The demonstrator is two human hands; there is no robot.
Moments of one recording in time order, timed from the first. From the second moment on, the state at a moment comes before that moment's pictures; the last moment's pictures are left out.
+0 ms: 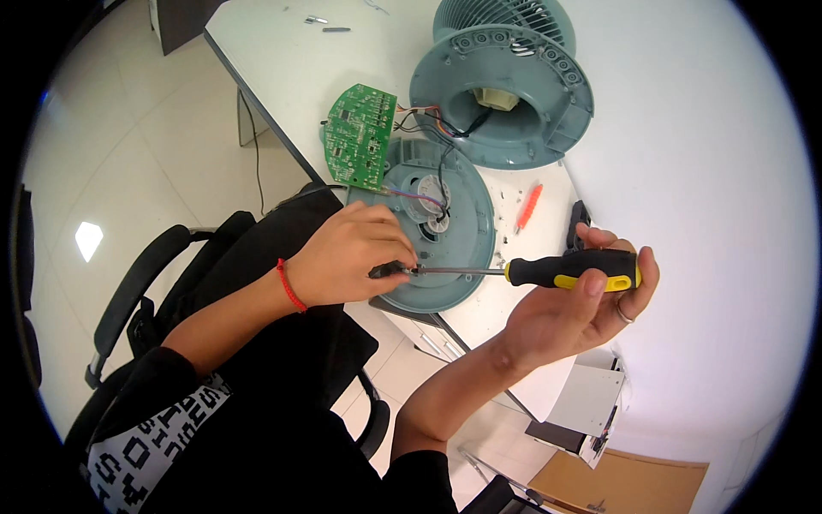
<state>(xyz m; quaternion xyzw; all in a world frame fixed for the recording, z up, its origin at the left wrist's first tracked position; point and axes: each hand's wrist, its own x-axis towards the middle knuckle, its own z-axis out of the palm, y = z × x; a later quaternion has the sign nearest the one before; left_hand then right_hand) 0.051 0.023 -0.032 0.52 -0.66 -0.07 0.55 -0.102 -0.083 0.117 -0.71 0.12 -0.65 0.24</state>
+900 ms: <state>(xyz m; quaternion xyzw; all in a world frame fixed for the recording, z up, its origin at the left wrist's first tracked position) 0.051 0.022 -0.030 0.52 -0.64 -0.09 0.56 -0.090 -0.074 0.119 -0.72 0.22 -0.64 0.15</state>
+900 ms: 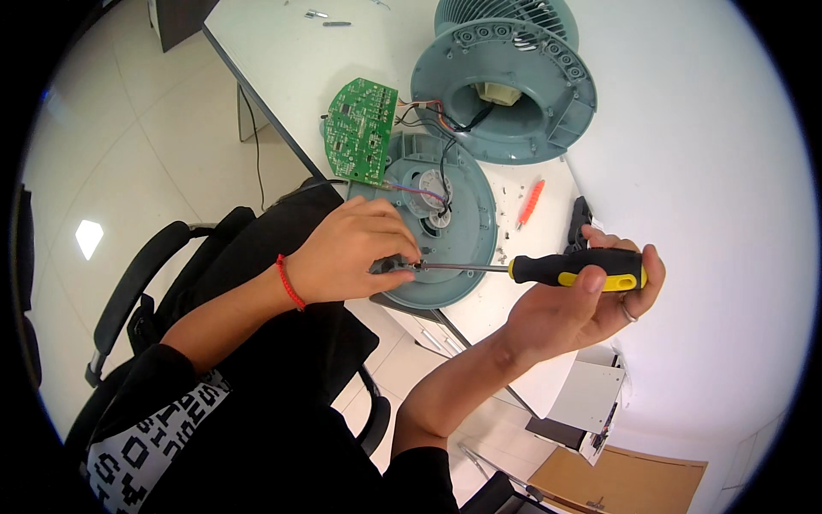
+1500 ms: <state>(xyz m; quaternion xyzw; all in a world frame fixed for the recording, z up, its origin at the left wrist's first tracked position) 0.051 0.016 -0.015 0.51 -0.65 -0.10 0.55 -0.103 -0.084 0.131 -0.76 0.03 -0.60 0.25</state>
